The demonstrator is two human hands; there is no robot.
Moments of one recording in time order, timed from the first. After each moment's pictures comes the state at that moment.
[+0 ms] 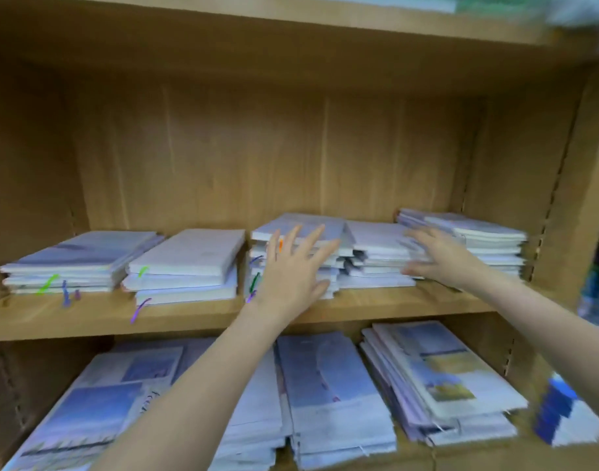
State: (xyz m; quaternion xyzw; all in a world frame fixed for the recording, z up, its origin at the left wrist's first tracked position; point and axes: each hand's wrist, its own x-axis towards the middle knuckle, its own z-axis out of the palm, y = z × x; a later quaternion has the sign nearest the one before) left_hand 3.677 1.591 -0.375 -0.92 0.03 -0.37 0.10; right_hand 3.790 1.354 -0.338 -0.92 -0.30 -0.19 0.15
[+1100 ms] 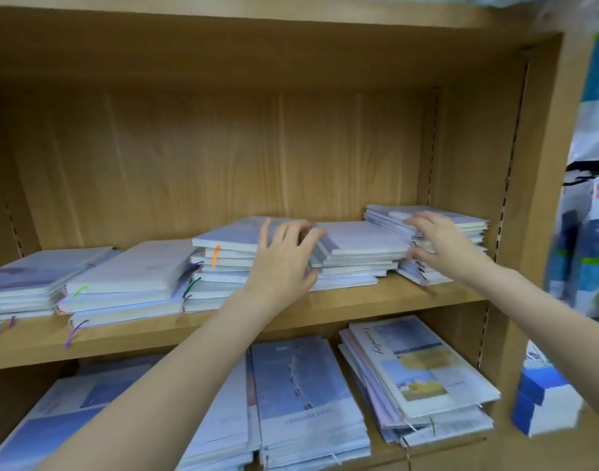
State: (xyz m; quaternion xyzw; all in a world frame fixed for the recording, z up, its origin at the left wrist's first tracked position) left_hand 3.715 1.545 -0.361 -0.89 0.08 -0.44 0.10; right_hand 3.819 1.291 -0.341 -0.90 -0.29 -0.27 0.18
